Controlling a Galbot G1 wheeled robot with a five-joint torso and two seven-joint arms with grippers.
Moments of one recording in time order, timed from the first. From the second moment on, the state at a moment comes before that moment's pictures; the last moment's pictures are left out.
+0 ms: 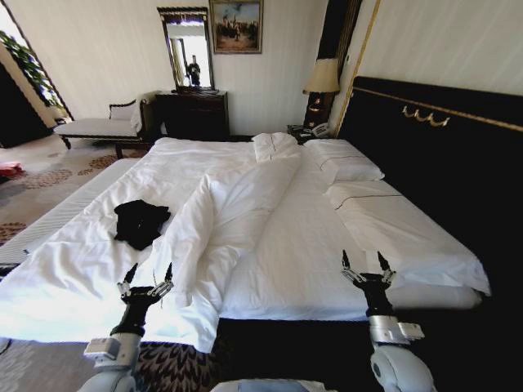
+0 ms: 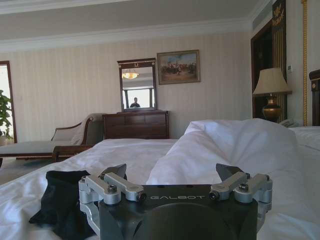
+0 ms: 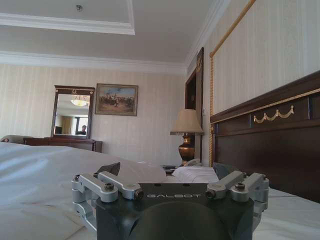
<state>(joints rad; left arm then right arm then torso) 1.84 -1.51 -0.83 -2.29 -0.21 -0.10 0.14 -1.72 1.31 0.73 2.10 0.27 0.33 0.07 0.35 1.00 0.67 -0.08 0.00</state>
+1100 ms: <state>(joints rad) 1.86 -1.51 -0.83 -2.33 -0.22 -0.10 0.14 -1.72 1.32 0.72 2.09 0.25 0.34 0.07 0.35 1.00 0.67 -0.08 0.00</state>
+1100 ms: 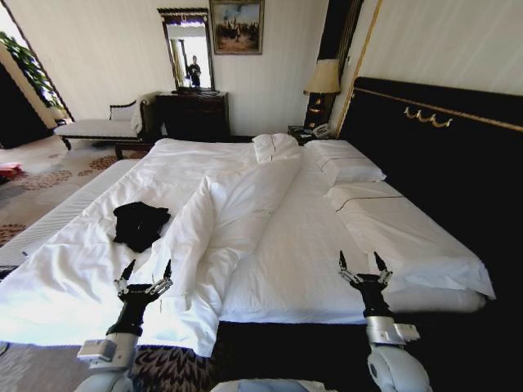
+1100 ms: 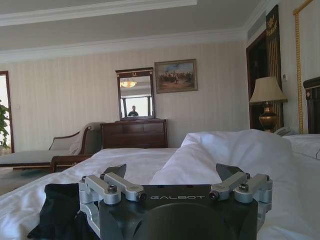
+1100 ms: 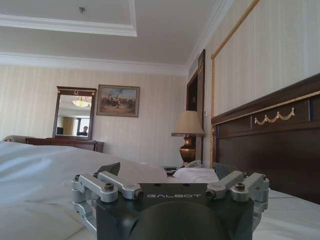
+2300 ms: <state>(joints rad) 1.86 -1.51 -0.83 -2.33 -0.21 -0.10 0.14 -1.72 1.33 0.71 2.09 0.23 0.36 0.05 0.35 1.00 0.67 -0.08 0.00</state>
